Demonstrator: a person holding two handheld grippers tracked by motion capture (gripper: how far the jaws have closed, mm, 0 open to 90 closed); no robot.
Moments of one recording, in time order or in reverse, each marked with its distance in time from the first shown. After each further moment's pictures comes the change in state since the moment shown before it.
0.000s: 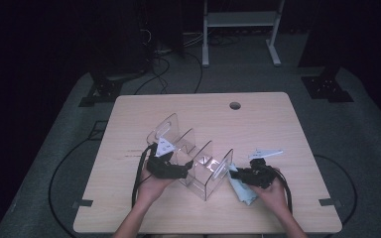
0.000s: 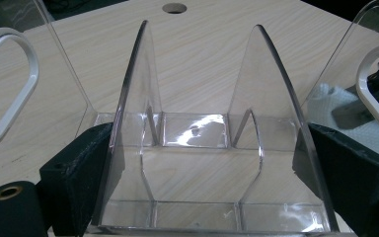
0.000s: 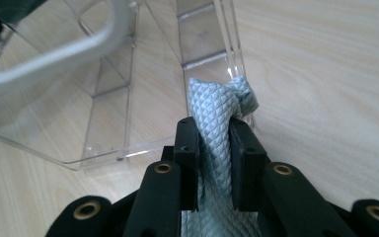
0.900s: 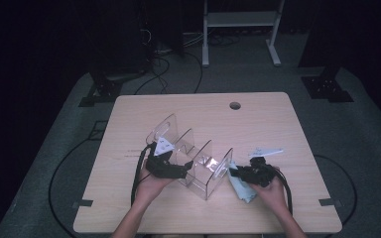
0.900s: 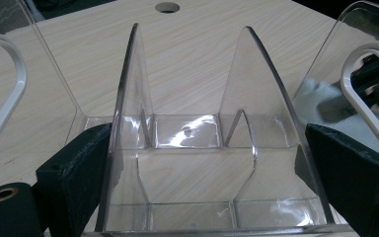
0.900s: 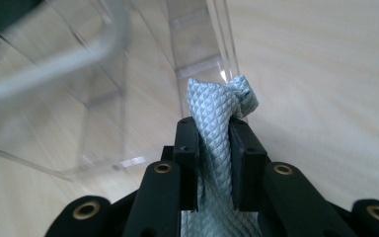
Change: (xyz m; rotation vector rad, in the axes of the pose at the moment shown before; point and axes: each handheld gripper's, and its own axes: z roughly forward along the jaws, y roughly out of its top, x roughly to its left) left arm 0.003 0.002 -0.002 0.006 -0.035 -0.001; right arm -0.001 0.003 0.002 -0.012 -0.016 -0.002
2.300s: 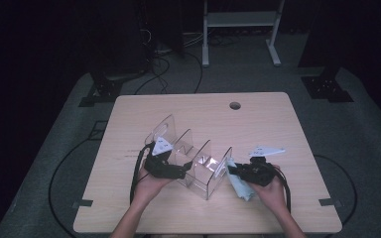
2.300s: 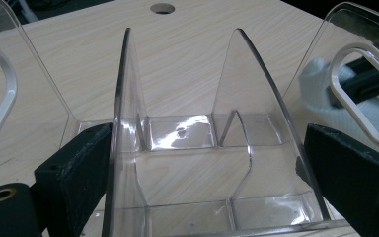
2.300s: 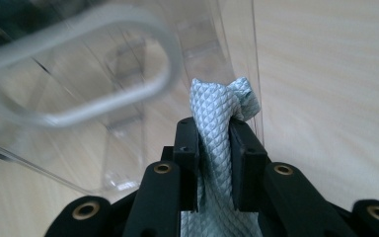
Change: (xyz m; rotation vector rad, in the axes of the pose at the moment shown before) left arm 0.002 0.000 -0.003 -0.001 -0.020 0.001; right arm 0.014 0.011 -0.014 -0.088 0.013 -0.041
